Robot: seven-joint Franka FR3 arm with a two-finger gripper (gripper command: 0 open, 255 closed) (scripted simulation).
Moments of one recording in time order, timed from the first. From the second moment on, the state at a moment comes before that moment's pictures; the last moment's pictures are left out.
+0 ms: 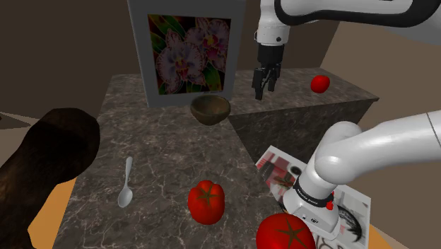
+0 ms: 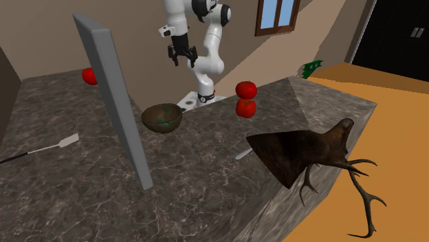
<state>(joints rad) -0.02 -0.76 0.00 -2.37 0.02 1.46 0.01</state>
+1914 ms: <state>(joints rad) 0.04 -0.13 0.50 -2.21 0.27 2.09 0.79</state>
